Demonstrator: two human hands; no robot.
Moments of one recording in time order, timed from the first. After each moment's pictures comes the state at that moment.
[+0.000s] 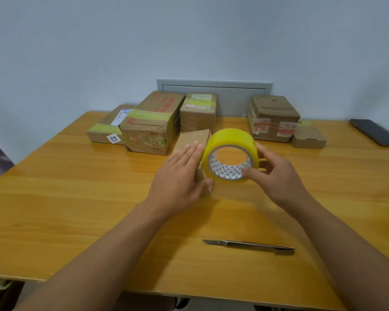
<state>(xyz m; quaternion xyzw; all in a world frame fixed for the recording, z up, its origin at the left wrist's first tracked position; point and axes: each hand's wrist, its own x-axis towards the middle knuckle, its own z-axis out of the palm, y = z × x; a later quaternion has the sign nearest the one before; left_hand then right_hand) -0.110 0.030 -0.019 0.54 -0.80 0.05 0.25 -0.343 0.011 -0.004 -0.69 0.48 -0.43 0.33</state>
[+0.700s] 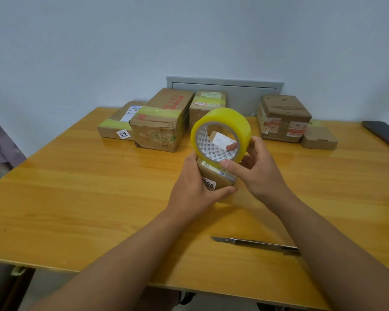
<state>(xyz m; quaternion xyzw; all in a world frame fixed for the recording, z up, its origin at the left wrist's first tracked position) -0.131 0.040 -0.044 0.57 -0.65 -0.20 0.46 -0.290 0.017 0.005 -0.64 0.38 -0.49 0.45</state>
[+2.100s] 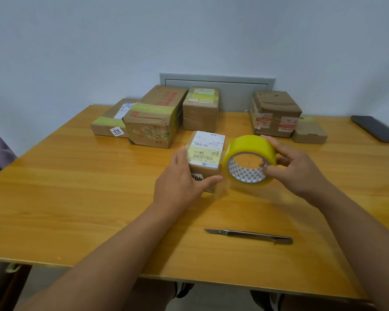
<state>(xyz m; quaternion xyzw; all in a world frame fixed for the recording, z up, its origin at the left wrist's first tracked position) -0.127 0.045 -0.027 0.69 -0.65 -0.08 0.30 -0.378 0.007 0.002 -0.72 0.49 -0.37 0.32</state>
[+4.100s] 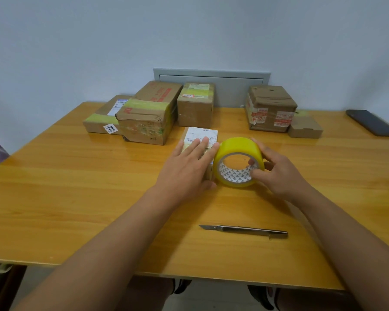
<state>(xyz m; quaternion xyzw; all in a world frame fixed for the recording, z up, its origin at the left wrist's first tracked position) -0.133 0.025 -0.016 0.55 -0.82 0.10 0.07 -0.370 0.001 -0.027 -0.71 0.51 -0.35 0.33</state>
